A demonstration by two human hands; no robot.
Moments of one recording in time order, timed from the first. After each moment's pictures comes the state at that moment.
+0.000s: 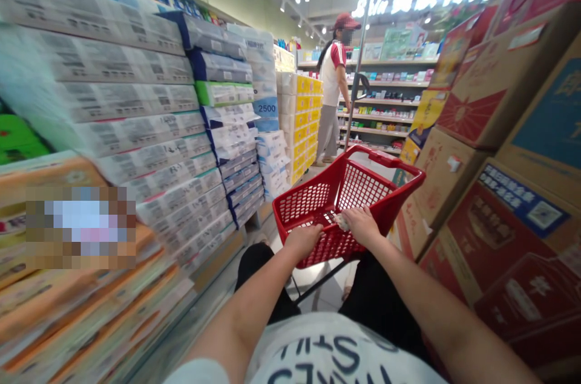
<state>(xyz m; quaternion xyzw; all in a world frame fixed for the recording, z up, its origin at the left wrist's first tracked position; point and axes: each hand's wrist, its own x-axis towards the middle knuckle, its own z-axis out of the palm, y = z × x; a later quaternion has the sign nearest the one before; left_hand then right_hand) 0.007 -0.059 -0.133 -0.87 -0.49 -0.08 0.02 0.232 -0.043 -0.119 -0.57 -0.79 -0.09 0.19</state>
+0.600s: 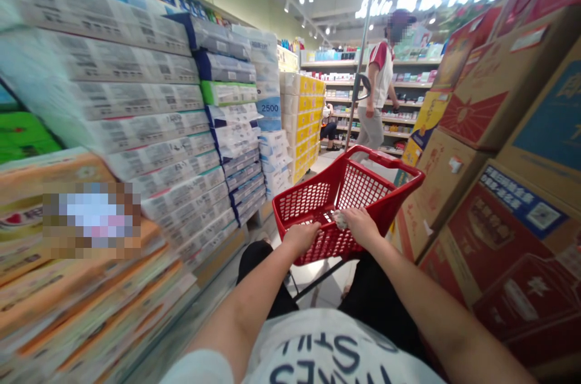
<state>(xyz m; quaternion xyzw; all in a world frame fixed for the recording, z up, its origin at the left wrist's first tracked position) 0.000 -0.057 -0.135 -0.86 -0.51 -0.08 0.01 0.233 -0.046 -0.117 -0.55 -0.81 -0.06 0.20</state>
